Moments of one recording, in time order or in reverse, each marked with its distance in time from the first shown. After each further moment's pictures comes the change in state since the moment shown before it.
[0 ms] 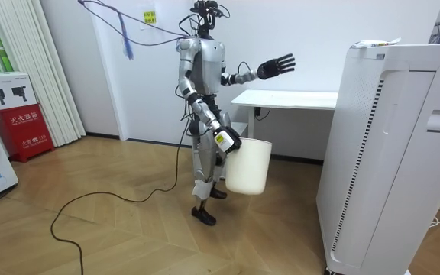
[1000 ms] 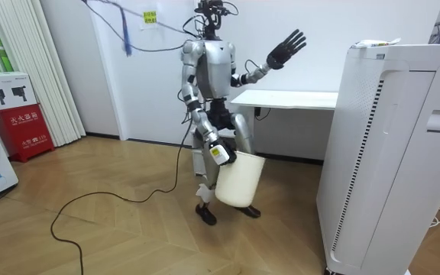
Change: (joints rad) left arm 0.053 -0.003 0.101 -0.096 0.318 -0.139 0.244; right arm 0.058 -0.007 0.061 0.155 -0.113 -0.016 0.112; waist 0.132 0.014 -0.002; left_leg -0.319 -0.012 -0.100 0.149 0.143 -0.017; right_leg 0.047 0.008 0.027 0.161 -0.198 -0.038
